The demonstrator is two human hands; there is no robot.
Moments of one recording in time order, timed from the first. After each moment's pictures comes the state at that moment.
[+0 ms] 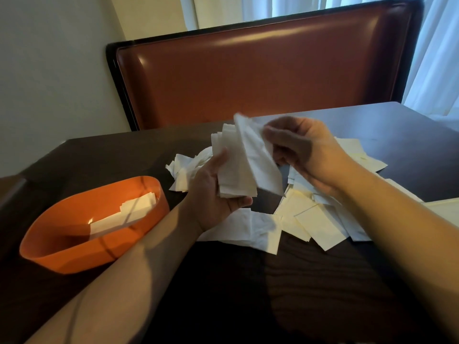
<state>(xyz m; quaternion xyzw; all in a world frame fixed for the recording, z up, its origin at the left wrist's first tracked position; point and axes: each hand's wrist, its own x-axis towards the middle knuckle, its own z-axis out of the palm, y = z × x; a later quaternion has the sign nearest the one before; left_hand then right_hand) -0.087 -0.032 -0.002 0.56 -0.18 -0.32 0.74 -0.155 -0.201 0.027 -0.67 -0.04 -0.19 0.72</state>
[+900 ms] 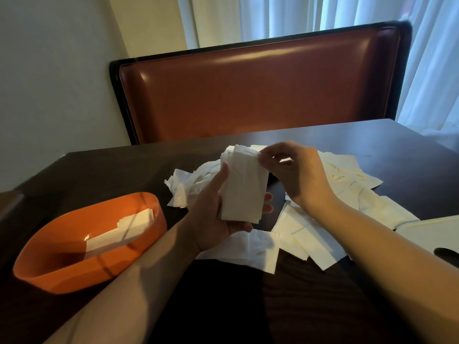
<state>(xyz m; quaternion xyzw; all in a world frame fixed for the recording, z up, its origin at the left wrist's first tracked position) -0.081 -0.033 -0.006 0.49 -0.21 -0.46 0.71 -0.137 -0.198 0.006 -0.82 0.07 -0.38 0.43</state>
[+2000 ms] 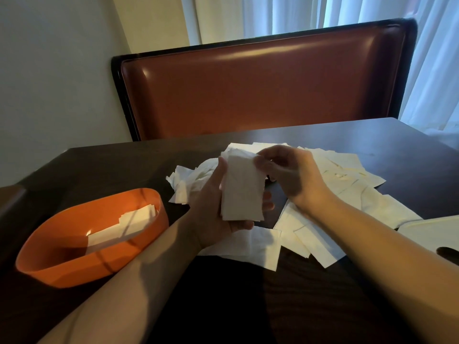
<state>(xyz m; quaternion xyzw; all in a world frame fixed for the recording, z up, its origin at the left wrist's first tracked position) -0.078 -0.033 -0.007 0.51 -0.16 -0.44 0.72 -0.137 -0.188 0.003 -0.75 0.04 -0.31 0.58</state>
